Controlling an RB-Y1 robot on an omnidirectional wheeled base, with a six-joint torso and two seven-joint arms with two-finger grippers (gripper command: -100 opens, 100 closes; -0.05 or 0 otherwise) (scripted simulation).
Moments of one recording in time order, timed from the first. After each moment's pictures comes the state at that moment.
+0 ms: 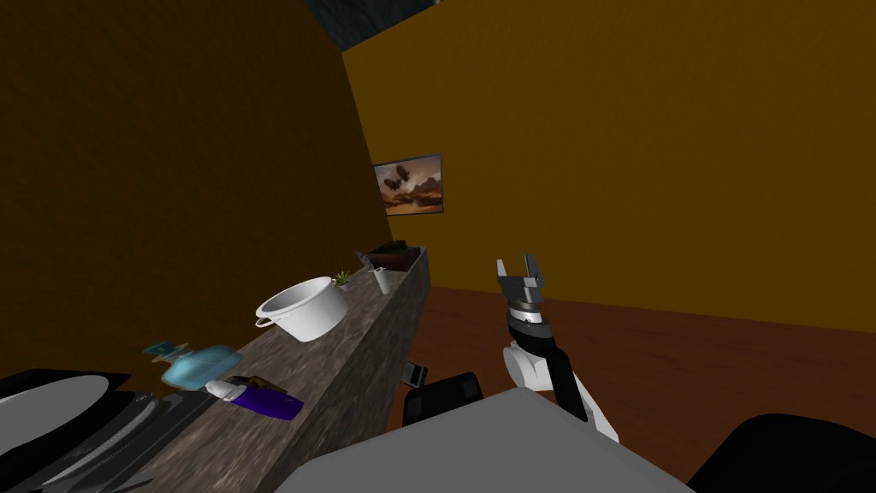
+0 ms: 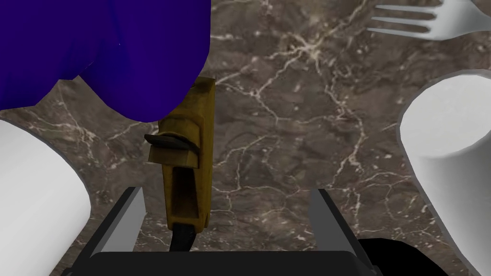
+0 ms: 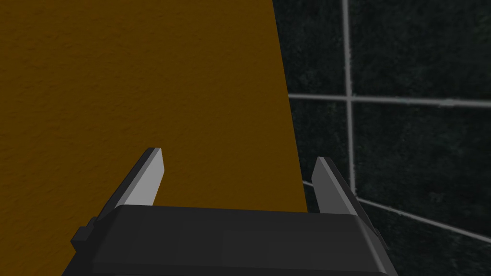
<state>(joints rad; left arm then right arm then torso) 0.41 1.22 0.47 -1.51 1.25 1.45 -0.64 0.54 0.00 0.03 -2.31 -0.11 -0.64 -0.09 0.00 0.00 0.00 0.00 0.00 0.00</state>
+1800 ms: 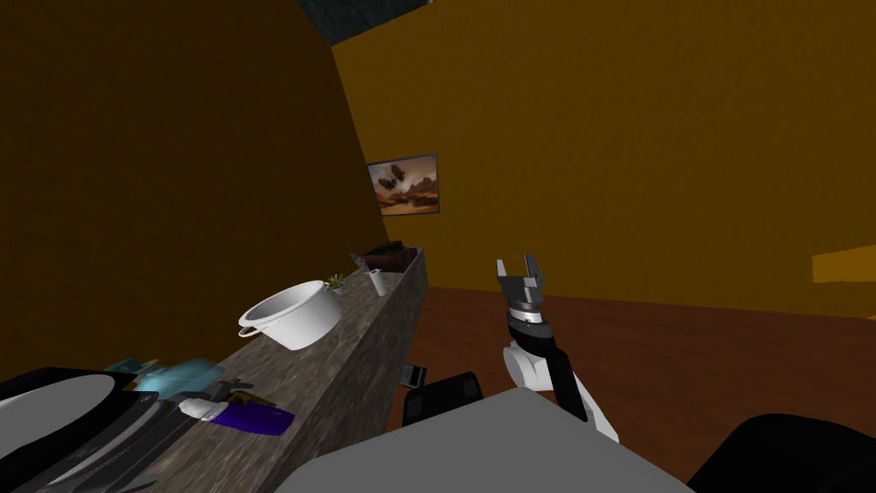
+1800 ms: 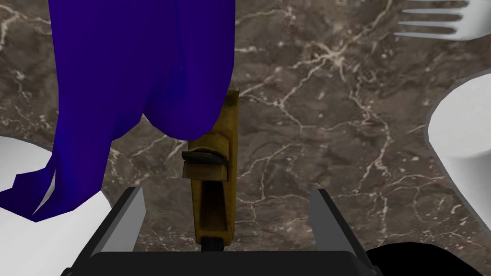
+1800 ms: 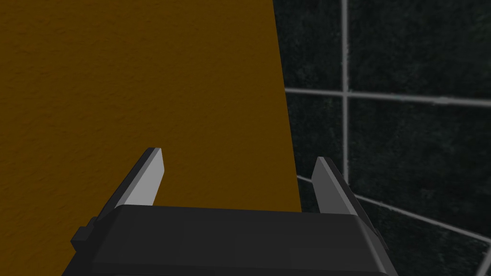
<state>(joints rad) 0.41 1.21 0.47 -1.52 1.25 1.47 -0.65 0.54 0.00 0.03 -2.31 -0.11 -0.64 -0.09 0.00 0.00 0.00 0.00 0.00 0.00</state>
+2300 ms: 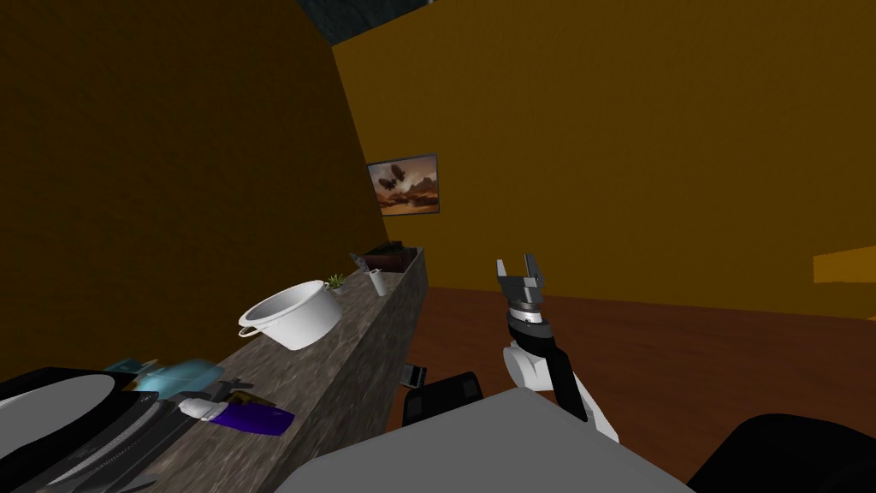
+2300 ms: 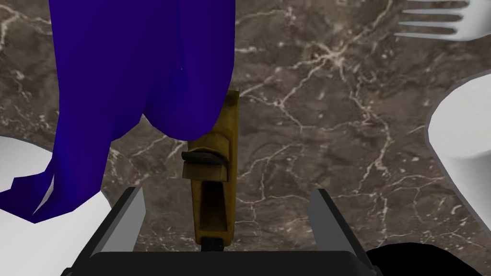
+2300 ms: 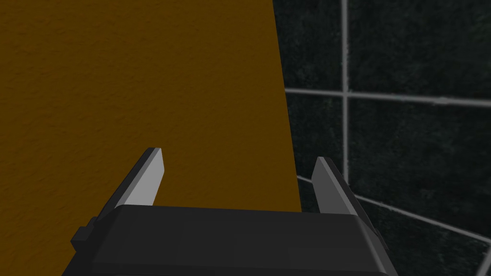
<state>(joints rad) 0.40 1.21 0.47 -1.52 1.25 1.47 -0.65 0.54 0.00 0.03 -2.31 -0.11 -0.64 -0.09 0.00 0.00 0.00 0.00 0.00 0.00</state>
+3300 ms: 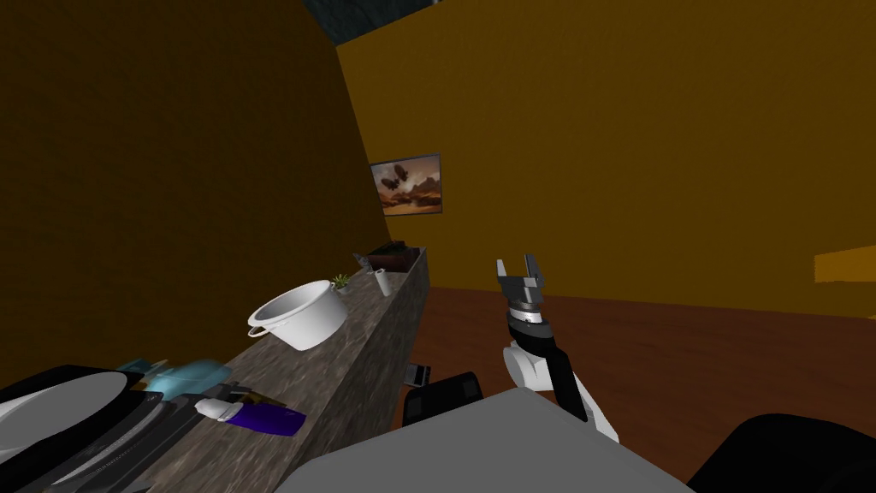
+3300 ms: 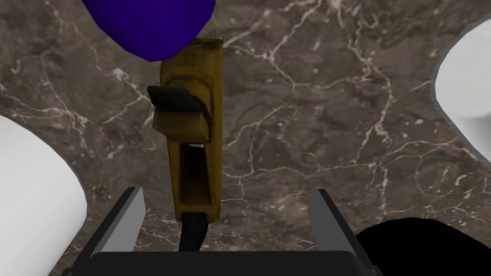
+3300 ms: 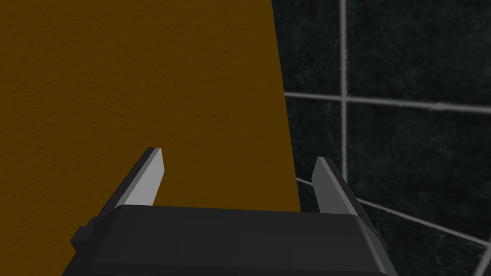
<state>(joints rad) 0.38 1.24 0.41 -1.48 1.25 1.45 -0.64 0.54 0.00 0.03 -2.31 -0.11 -0.64 -0.09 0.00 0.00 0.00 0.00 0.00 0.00</state>
